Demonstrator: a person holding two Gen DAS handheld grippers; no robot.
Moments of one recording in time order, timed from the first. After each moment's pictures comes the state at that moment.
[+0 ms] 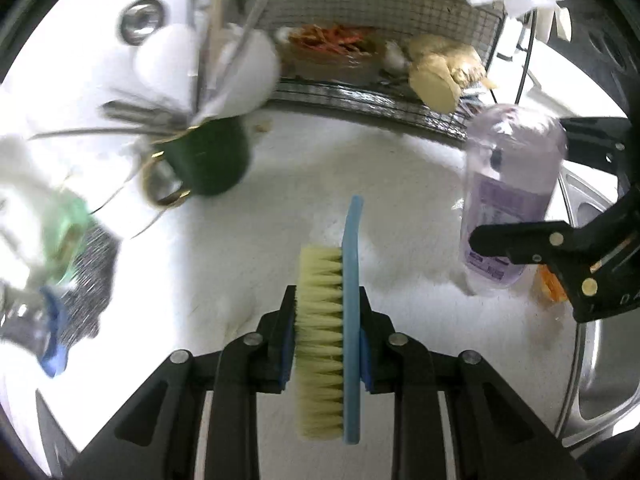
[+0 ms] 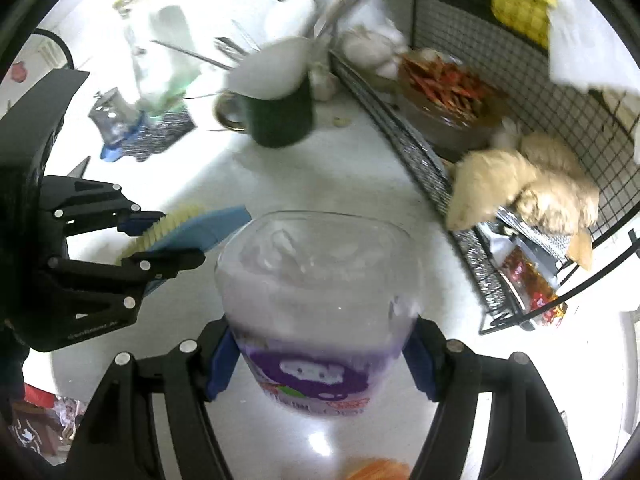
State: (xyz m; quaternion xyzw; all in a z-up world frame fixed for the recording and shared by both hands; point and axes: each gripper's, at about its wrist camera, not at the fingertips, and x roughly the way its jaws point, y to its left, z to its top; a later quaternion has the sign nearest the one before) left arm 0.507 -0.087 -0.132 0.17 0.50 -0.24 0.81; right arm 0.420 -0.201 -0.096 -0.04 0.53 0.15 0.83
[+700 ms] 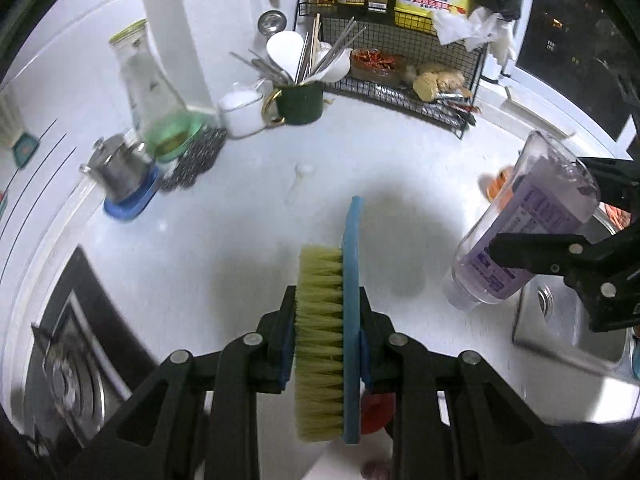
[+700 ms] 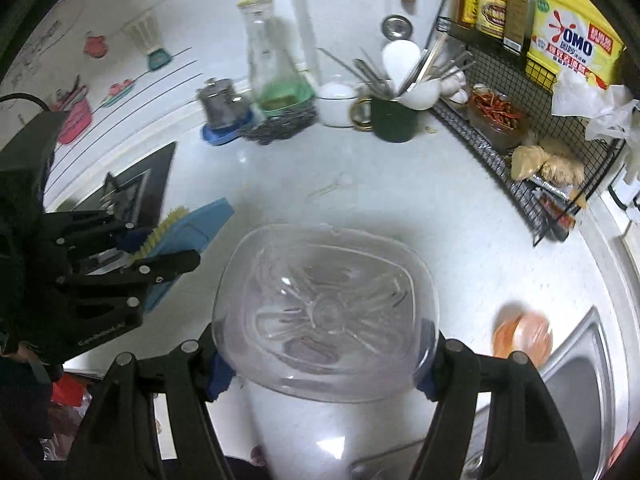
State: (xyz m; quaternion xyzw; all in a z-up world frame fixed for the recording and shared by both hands) left arm 0.306 0.056 -0.060 0.12 0.49 -0.17 0.85; right arm 0.259 -0.094 -0.030 -0.02 0.50 0.18 0.85
